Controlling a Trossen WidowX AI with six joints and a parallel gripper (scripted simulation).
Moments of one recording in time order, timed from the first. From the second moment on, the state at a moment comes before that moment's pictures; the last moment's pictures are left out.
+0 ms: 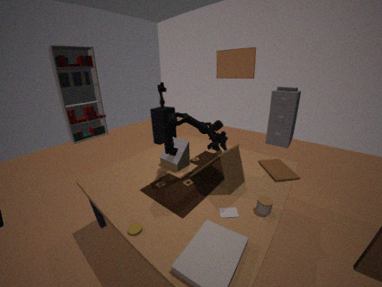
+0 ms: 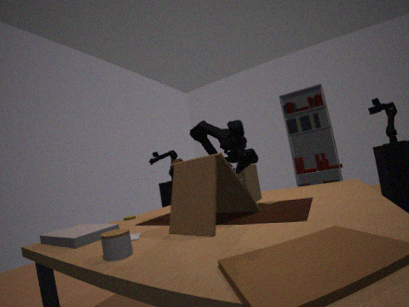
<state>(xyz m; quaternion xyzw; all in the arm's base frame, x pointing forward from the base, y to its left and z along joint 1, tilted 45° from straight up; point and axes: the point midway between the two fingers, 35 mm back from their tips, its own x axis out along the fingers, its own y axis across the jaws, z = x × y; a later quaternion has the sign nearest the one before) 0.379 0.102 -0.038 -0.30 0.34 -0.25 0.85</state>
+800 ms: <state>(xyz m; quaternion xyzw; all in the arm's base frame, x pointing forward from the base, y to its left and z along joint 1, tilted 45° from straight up) 0.369 0.112 -0.032 -0.30 0.35 -0.24 0.85</state>
